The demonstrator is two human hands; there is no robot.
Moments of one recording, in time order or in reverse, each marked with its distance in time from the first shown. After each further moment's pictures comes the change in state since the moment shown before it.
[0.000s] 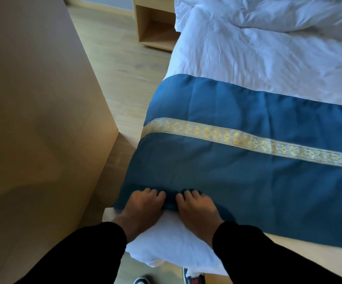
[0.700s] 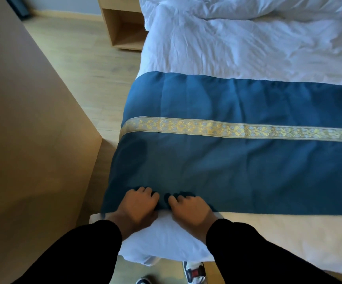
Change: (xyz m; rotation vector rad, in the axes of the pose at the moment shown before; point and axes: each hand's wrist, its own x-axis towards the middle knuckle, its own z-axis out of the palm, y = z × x) left_hand 0.022 0.027 0.003 0.182 -0.190 0.160; right_hand -0.032 0.018 0.000 0.110 -0.290 0.039
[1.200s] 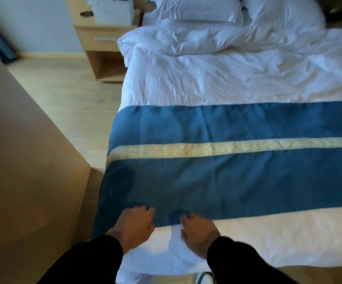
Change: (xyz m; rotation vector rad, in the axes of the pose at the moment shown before) left_hand 0.000 0.033 -0.077 -0.165 0.013 -0.003; right_hand -0.078 0.036 -0.066 0.300 -0.171 0.301
